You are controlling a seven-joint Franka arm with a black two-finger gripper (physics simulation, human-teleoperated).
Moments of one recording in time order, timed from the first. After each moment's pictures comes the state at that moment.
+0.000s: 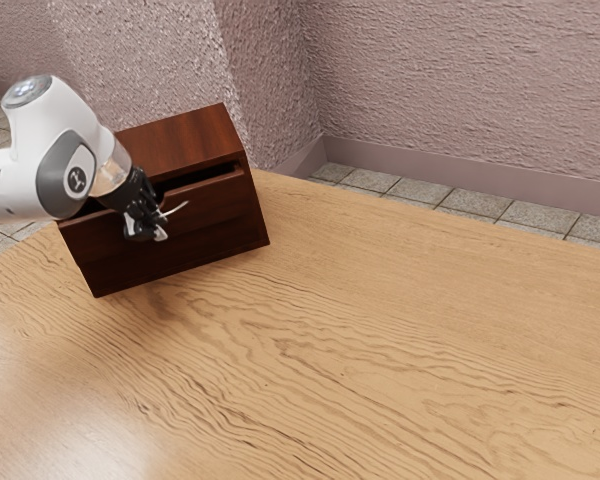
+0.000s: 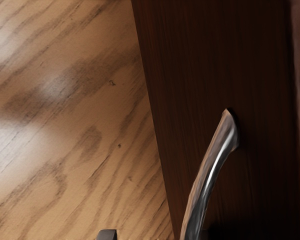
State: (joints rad) arm 0.67 0.15 -0.23 -1.72 -0.01 2.29 -1.84
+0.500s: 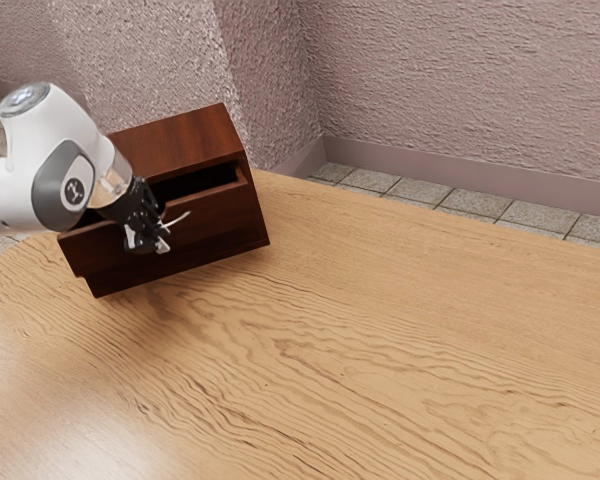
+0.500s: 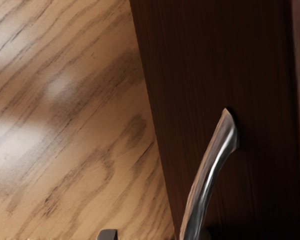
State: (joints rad) arm 0.65 0.05 -0.23 -1.84 -0.03 2.30 -1.84
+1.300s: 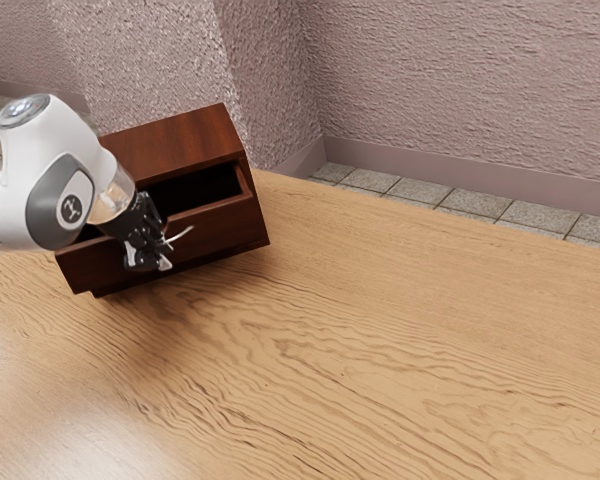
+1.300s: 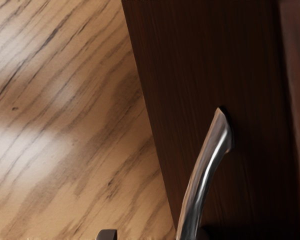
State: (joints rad) arm 0.63 -0.07 -0.24 -1.98 -0.05 2.30 -1.83
